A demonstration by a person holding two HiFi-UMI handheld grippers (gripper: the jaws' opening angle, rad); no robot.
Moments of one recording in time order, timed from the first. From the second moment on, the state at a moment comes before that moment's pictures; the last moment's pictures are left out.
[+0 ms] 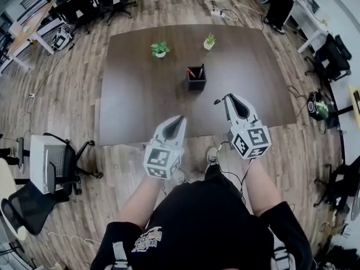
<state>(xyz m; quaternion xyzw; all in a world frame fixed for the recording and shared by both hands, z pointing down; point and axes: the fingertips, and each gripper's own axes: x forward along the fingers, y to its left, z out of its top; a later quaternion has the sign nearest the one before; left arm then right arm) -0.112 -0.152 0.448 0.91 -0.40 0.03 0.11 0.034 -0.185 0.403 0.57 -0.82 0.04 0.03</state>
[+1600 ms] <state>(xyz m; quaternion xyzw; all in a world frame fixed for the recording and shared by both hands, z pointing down) 0.002 0.063 0.423 0.83 -0.54 0.03 0.10 0.114 0.028 0.395 0.40 -0.91 0.05 0.00</state>
